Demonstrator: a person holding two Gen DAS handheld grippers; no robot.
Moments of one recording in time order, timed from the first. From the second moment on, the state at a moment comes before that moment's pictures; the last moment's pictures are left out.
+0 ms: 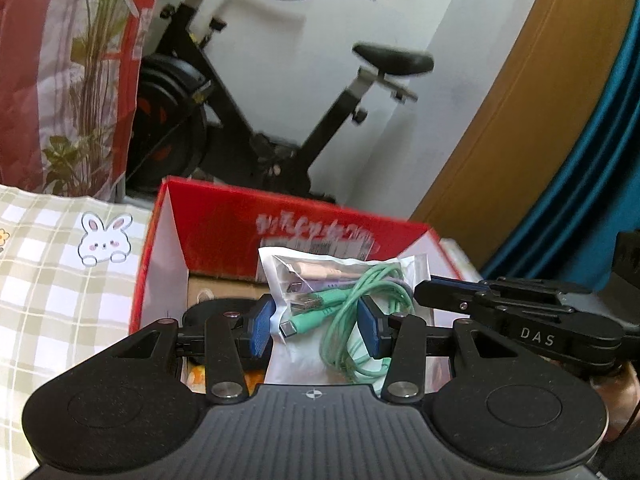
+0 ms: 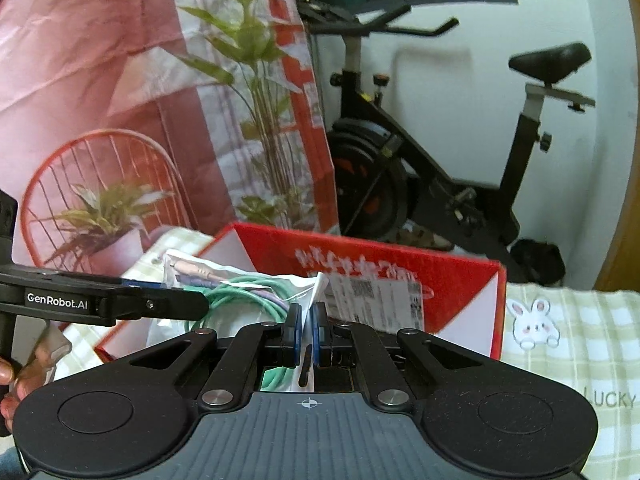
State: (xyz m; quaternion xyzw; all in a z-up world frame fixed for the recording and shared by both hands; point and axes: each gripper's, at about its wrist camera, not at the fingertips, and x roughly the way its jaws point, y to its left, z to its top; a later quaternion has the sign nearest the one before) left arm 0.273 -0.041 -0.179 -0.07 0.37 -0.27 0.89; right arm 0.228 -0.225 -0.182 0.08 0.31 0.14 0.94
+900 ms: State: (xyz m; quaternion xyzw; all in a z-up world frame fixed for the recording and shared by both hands) left arm 0.262 -0.059 -0.188 0.01 0.40 -0.26 0.88; right arm 0.223 -0.216 -0.211 0.05 0.38 0.09 0.92
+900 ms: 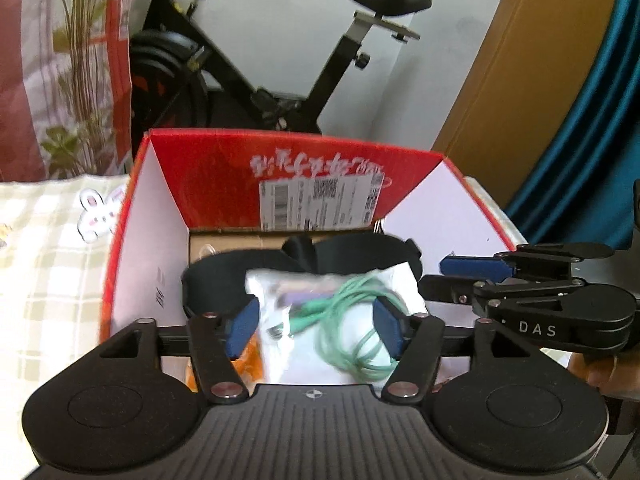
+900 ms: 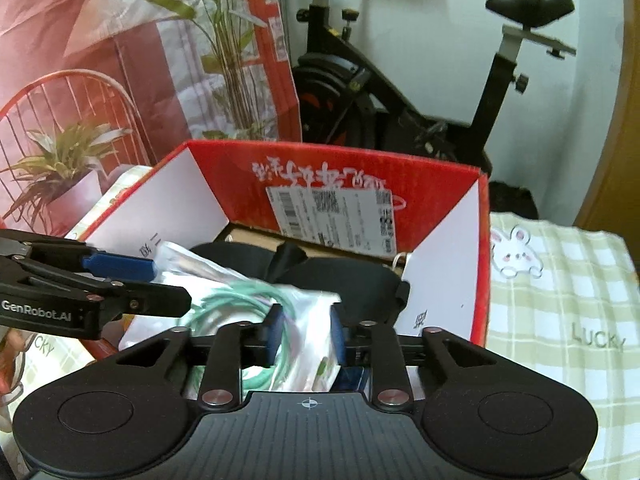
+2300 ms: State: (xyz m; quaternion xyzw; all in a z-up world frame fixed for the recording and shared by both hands) left arm 0.105 0.000 -0.146 0.04 0.29 -0.15 0.94; right arm 0.045 -0.216 -0.170 0.12 0.24 0.05 0.96
